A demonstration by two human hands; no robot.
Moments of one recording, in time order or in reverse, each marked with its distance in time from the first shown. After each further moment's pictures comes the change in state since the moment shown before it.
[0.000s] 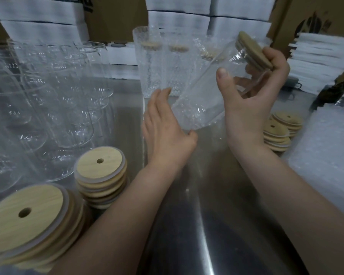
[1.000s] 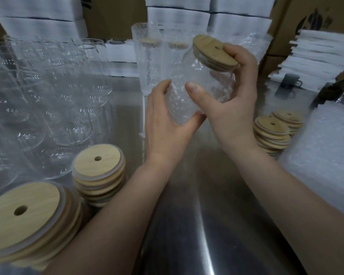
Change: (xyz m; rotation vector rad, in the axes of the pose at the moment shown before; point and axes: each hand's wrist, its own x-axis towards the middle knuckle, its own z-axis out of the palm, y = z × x) left_hand 0.003 0.001 -0.002 -0.334 0.071 0.053; right_hand -0.009 -0.007 0.006 0.068 -0.290 -0.101
